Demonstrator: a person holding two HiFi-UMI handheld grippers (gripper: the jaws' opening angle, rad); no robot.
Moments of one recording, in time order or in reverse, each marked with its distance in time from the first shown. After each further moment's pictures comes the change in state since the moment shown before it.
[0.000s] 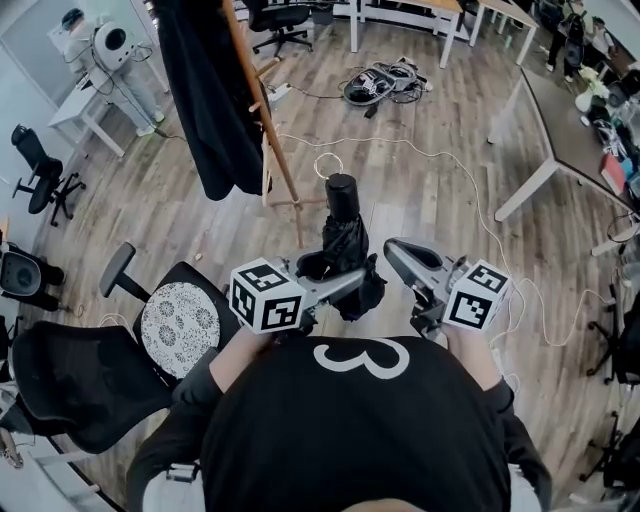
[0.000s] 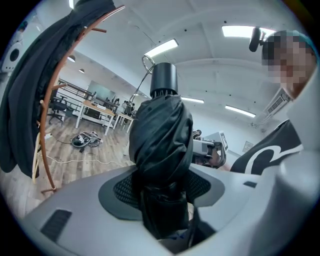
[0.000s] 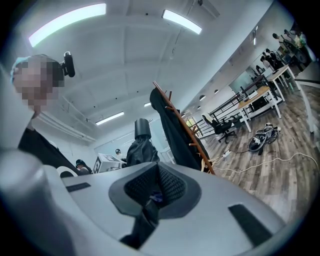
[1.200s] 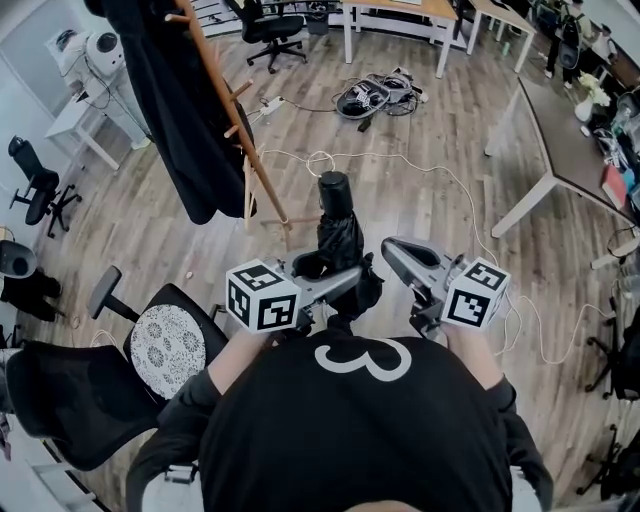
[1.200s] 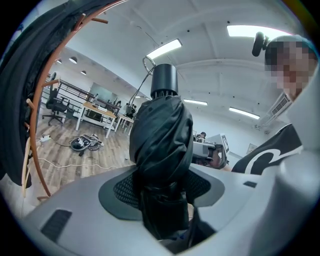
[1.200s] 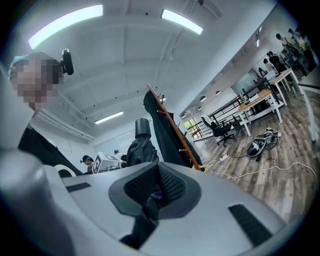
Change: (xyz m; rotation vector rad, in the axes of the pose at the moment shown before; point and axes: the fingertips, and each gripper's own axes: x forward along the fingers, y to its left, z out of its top) left arm 0.090 0.035 0.037 -0.006 -0.032 0.022; right arm -0.020 -0.093 0.041 -0.031 0.004 0.005
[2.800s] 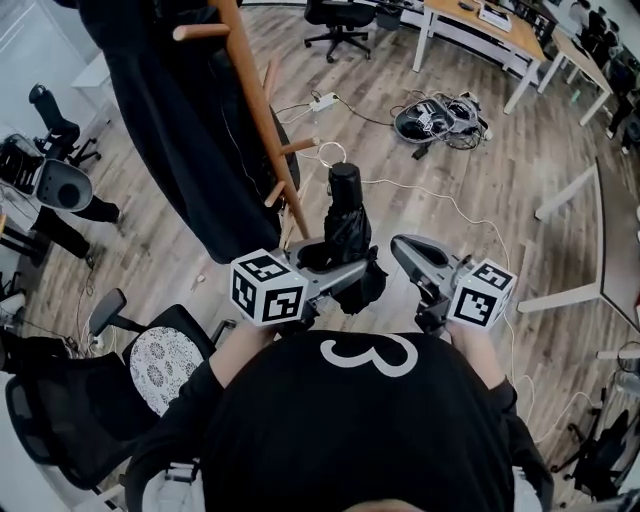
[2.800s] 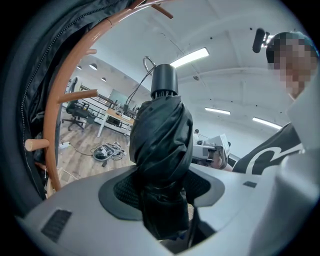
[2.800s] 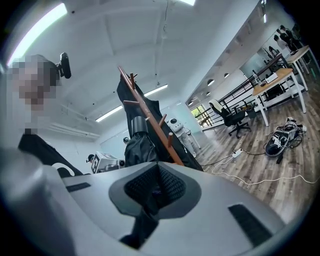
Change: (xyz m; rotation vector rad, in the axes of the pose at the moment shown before) left arm 0.008 0.333 0.154 -0.093 -0.079 0.168; right arm 0.301 -0.207 0.091 0.048 0.141 0.129
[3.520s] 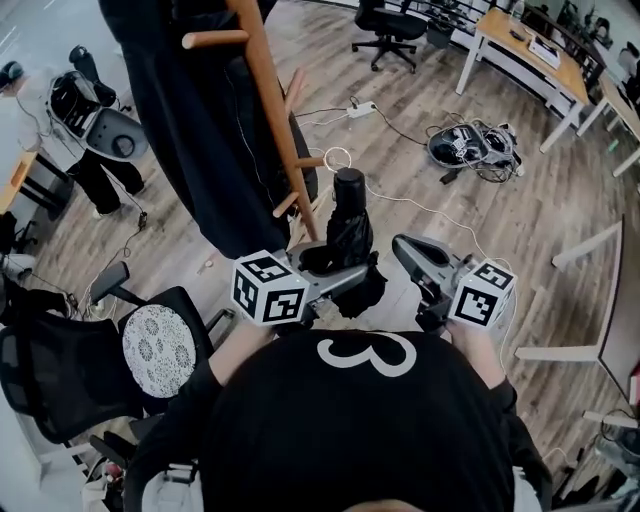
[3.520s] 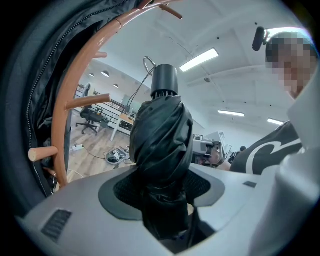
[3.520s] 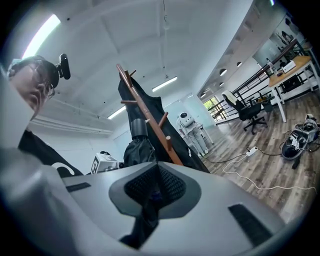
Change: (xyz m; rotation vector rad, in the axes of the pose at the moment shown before) left arm 0.024 0.032 0.023 -0.032 -0.054 0.148; right arm 0.031 -0.042 0.035 -0.014 0.076 0.167
